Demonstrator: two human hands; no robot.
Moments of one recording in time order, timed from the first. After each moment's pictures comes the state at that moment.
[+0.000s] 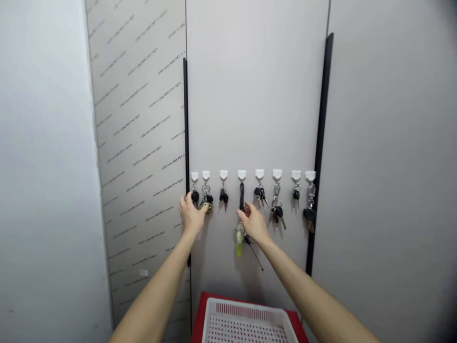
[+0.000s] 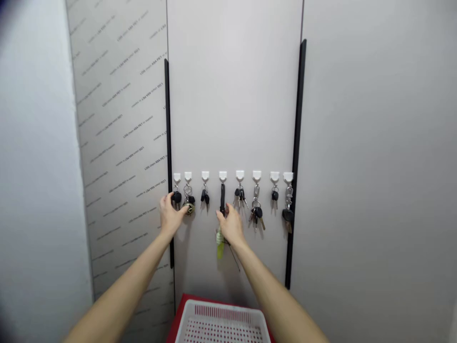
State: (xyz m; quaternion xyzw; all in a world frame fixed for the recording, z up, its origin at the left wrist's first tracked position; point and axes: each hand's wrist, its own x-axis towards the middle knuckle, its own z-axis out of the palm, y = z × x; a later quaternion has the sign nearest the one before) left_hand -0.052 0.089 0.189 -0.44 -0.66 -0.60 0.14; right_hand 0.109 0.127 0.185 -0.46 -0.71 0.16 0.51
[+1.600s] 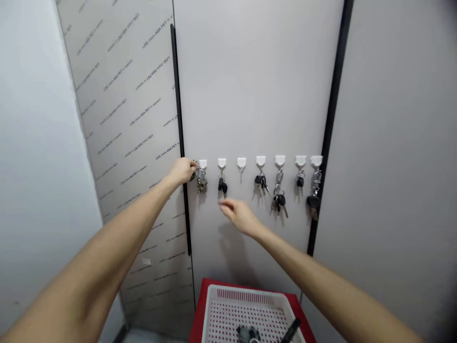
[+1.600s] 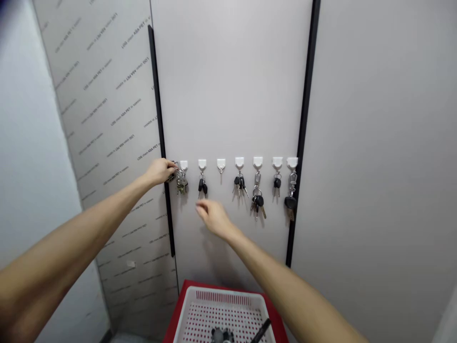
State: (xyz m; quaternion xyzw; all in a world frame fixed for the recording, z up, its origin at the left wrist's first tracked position) left_hand -0.092 0.100 0.298 -0.65 -0.68 -0.31 0.16; right_hand 0.088 0.108 0.196 -0.29 -0.87 0.12 0.38
